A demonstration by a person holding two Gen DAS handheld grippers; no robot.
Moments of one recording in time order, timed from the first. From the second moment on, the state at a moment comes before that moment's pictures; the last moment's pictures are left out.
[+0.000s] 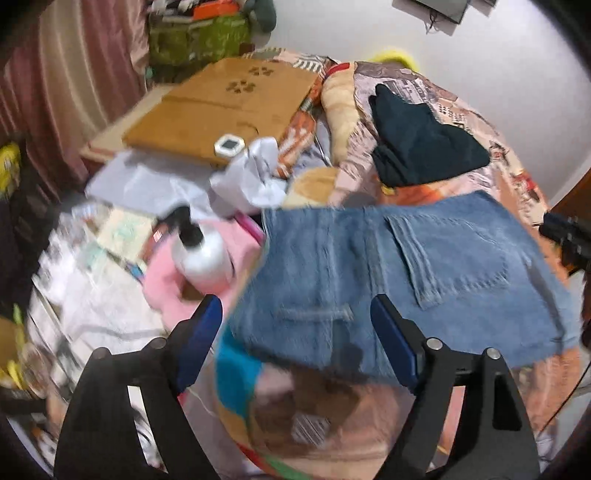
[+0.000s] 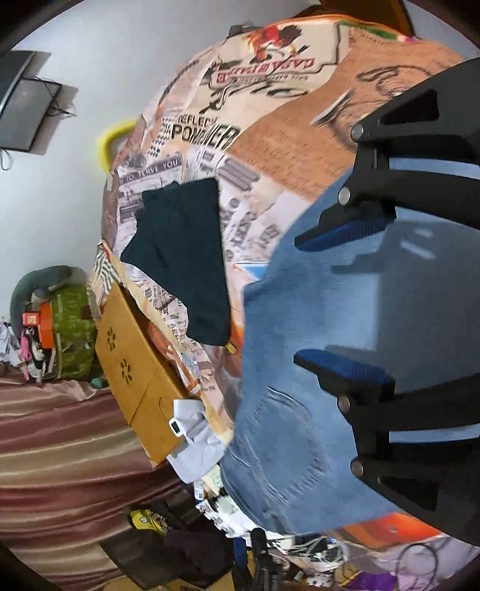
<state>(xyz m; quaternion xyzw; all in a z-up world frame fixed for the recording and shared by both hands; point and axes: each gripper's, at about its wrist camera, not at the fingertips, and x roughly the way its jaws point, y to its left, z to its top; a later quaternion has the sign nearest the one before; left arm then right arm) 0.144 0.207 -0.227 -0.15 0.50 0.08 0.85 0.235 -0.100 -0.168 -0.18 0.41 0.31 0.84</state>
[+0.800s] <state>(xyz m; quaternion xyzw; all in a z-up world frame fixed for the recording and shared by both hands) 0.157 0.185 -0.252 -0.28 0.50 0.08 0.81 0.154 -0.176 -0.211 -0.08 0.45 0.29 0.84</state>
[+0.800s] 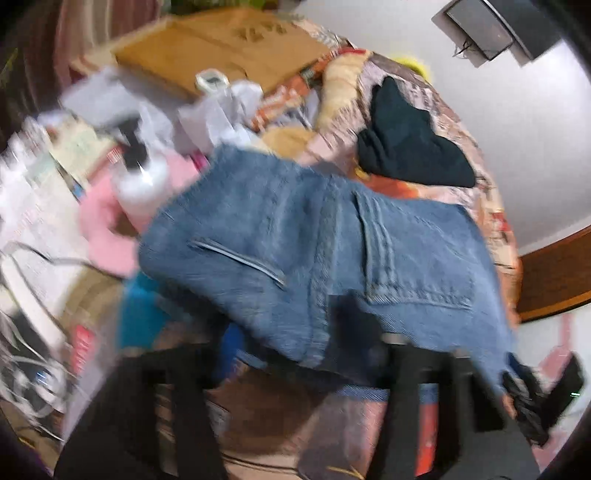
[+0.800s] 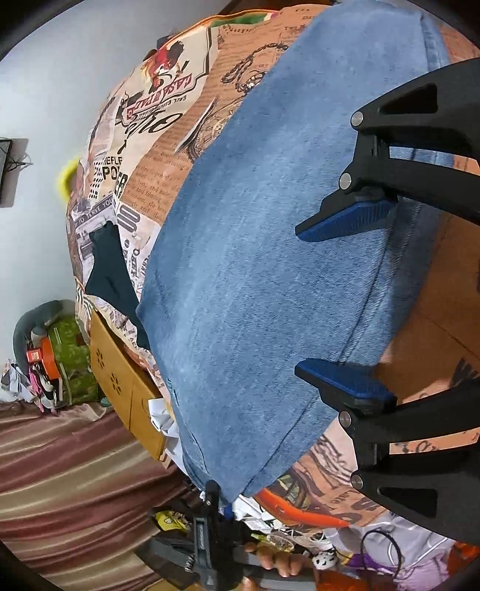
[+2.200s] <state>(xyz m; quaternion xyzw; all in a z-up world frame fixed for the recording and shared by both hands) 0.211 0.091 -0.219 -0.03 0.51 0.01 0.86 0.159 -0.328 -0.227 0.06 0.50 0.13 0.86</state>
